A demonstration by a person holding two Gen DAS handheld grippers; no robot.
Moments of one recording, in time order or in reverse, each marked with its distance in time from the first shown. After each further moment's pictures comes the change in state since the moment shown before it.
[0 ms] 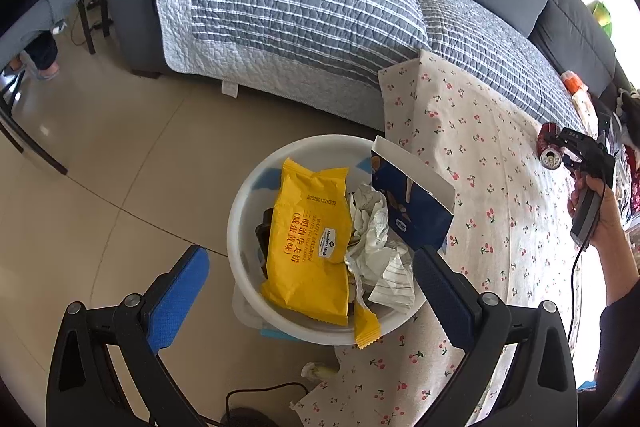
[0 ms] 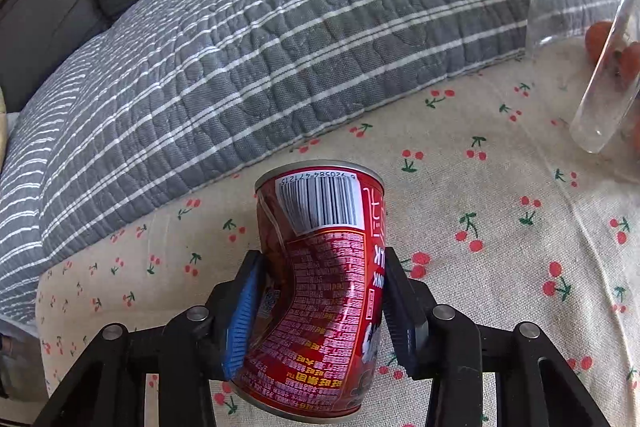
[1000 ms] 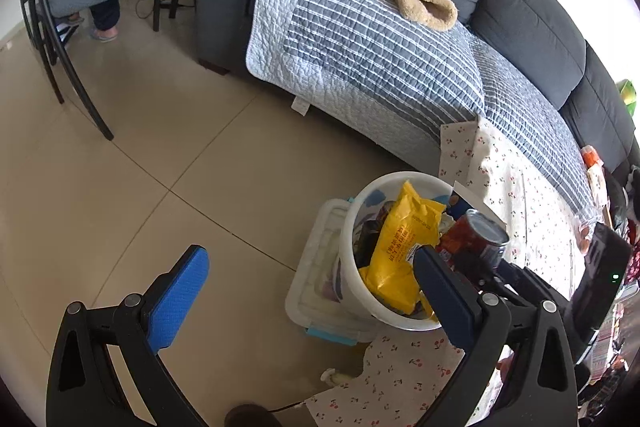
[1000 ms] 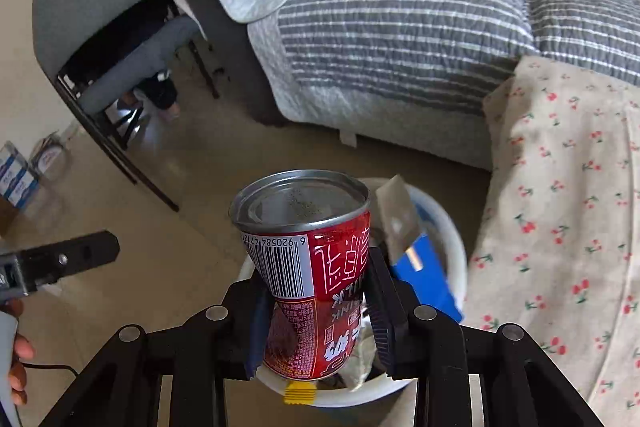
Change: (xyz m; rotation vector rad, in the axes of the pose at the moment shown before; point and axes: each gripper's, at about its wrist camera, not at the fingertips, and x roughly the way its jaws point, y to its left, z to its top) left arm -0.053 0.104 -0.025 -0.209 -0.103 0.039; right arm -0.117 0.267 -0.293 -0.683 0.141 0.494
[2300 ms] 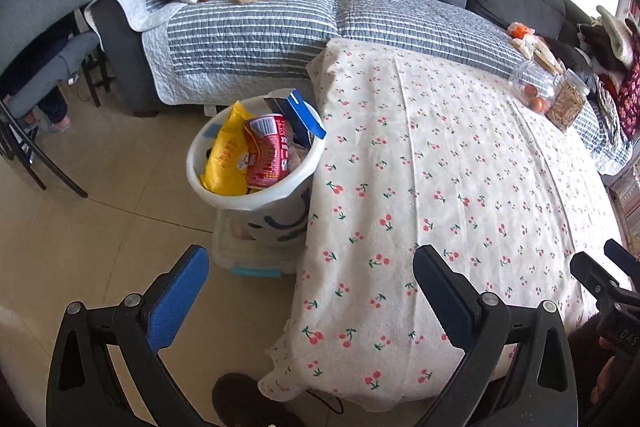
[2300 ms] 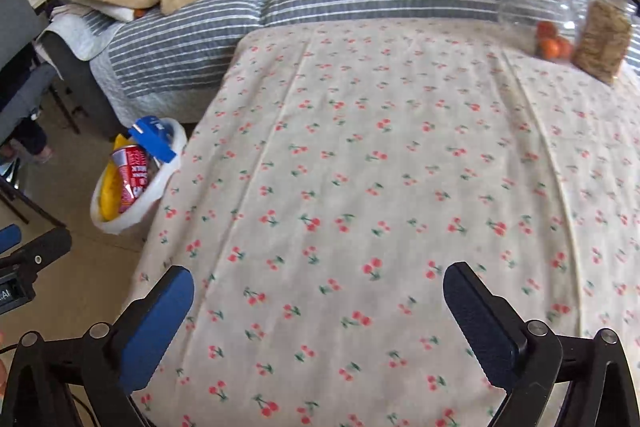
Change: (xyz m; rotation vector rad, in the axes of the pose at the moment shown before) left arm -0.067 -0.179 -0.170 0.404 -0.060 0.004; right arm -0.242 -0.096 -0.154 0.293 -0.041 -0.463
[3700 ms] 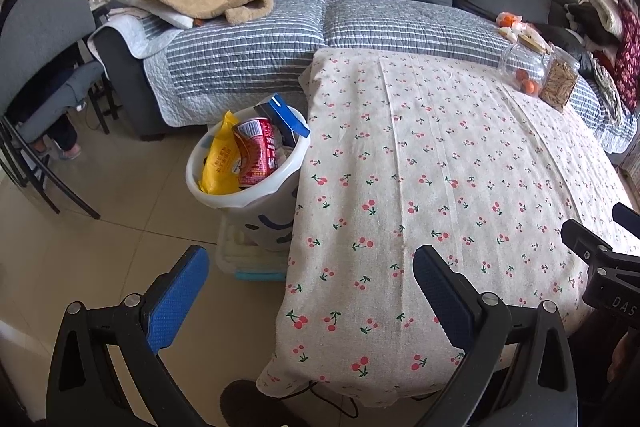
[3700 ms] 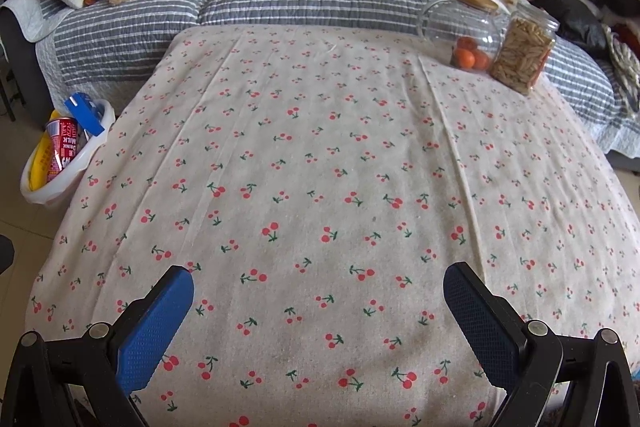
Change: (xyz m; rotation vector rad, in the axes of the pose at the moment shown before) left arm -0.012 -0.029 -0.028 0.069 -0.072 0.051; right arm -0.010 -0.012 -0.026 -0.062 -0.063 -0.188
